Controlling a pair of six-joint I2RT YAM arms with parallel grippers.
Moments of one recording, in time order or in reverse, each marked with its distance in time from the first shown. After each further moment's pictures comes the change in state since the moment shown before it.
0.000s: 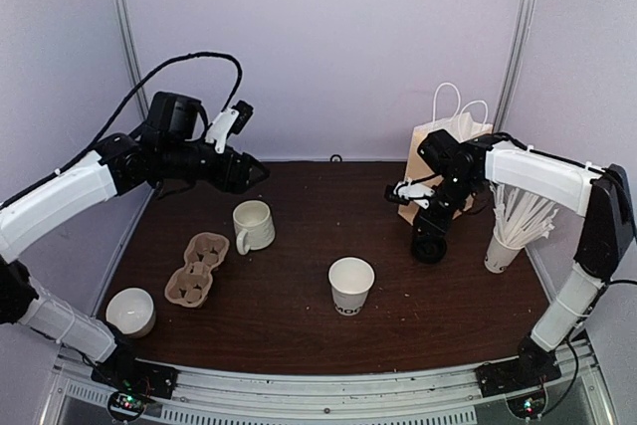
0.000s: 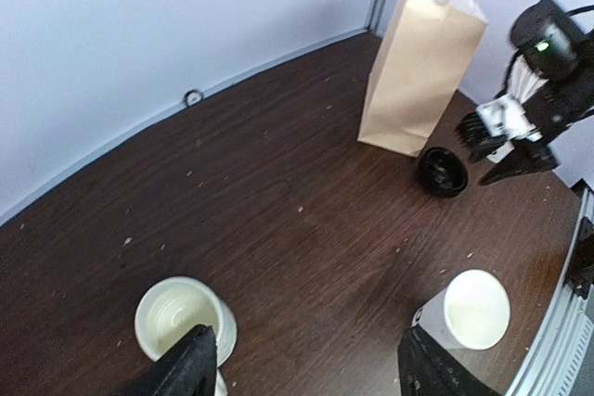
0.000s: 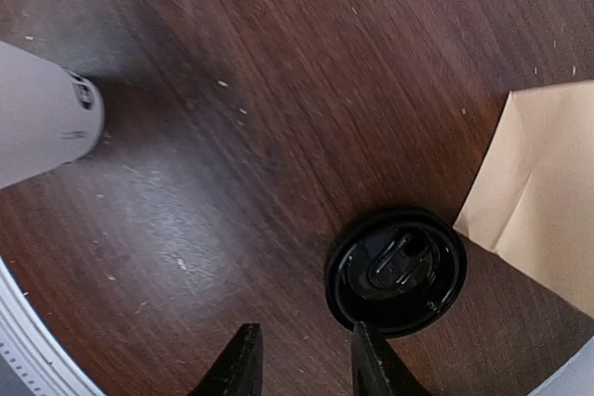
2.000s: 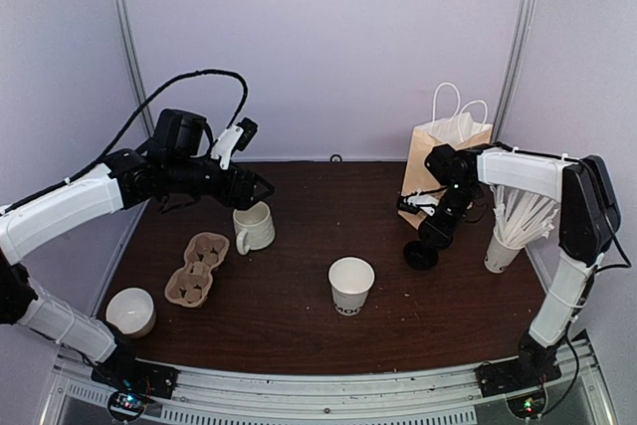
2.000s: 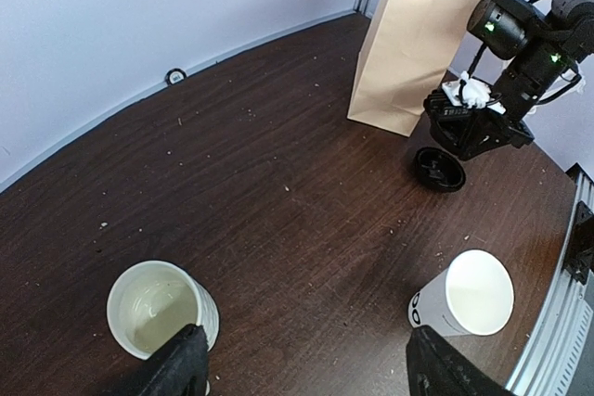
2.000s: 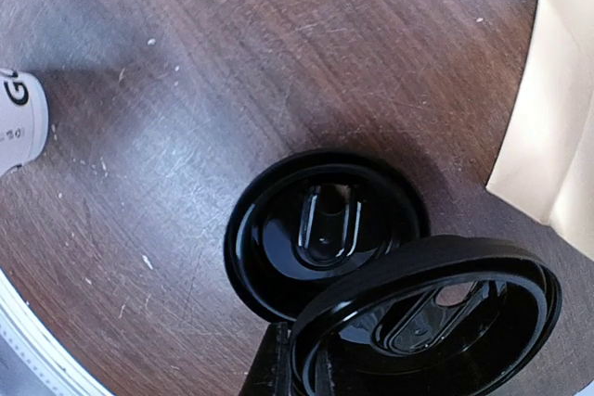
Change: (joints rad) left arm -0.020 0.020 -0.079 0.097 0.051 -0.005; right arm -0.137 0.136 -0.048 0.023 -0.036 0.060
